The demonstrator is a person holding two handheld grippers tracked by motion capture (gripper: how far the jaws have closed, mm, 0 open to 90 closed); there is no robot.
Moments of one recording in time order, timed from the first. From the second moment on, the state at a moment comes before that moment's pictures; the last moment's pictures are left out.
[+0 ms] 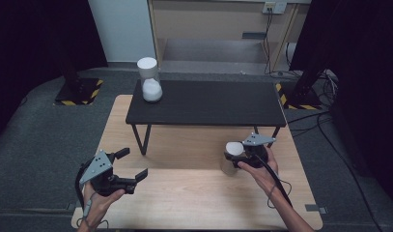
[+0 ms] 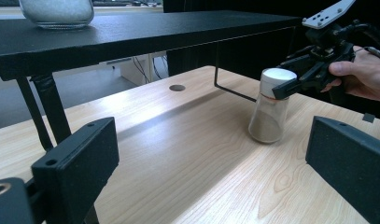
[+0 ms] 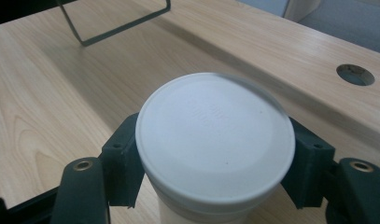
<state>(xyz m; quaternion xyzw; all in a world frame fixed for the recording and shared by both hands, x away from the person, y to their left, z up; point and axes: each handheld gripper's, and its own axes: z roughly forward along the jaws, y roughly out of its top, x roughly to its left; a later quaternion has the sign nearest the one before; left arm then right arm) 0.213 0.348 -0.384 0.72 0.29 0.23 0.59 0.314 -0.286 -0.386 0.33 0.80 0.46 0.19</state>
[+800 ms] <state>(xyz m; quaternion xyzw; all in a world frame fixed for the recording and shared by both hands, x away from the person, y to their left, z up) 0.211 0.348 -0.384 0.72 0.29 0.23 0.58 0.311 -0.334 -0.297 0.22 0.82 0.50 0.15</state>
